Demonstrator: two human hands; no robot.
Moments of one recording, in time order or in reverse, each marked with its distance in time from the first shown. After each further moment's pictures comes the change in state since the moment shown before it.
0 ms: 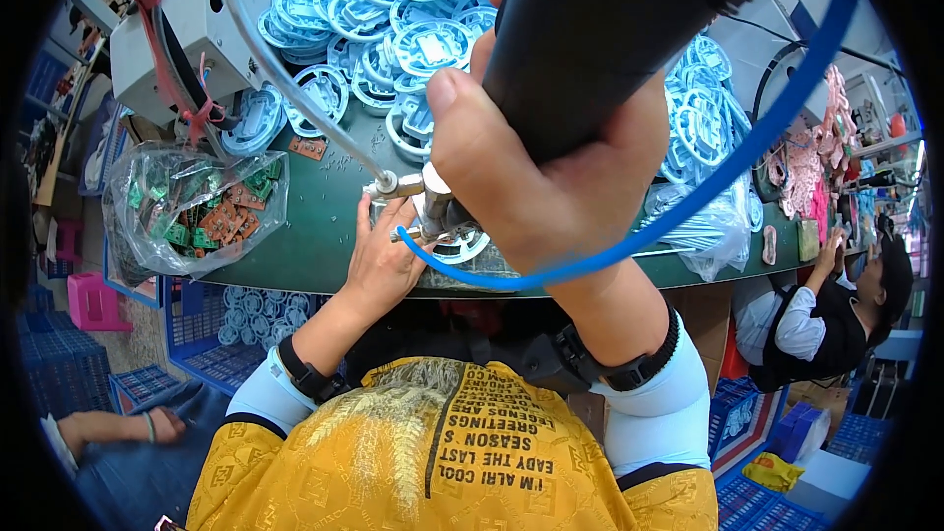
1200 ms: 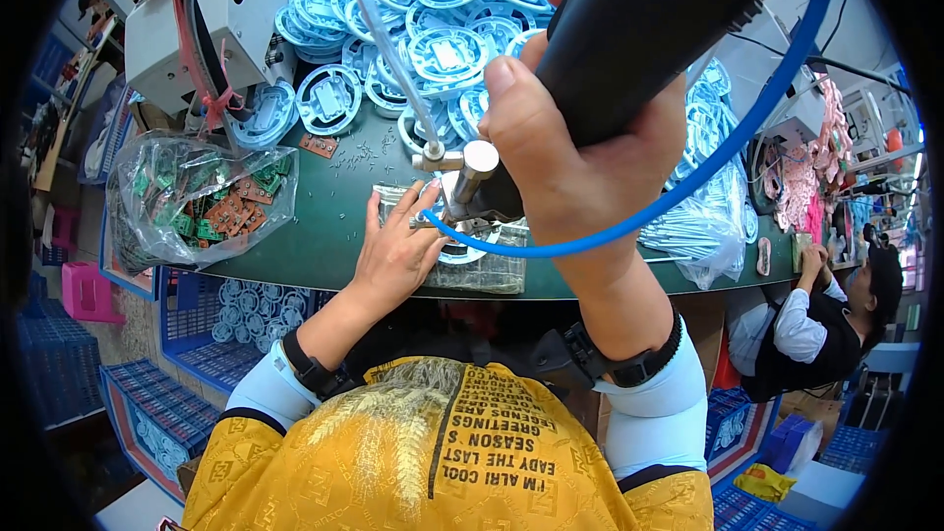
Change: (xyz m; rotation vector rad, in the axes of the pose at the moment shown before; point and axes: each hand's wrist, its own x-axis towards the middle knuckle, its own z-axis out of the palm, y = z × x) left_hand -0.001 0.000 0.002 0.022 0.049 0.017; right_hand 0.002 -0.010 0.014 0.030 0.199 0.059
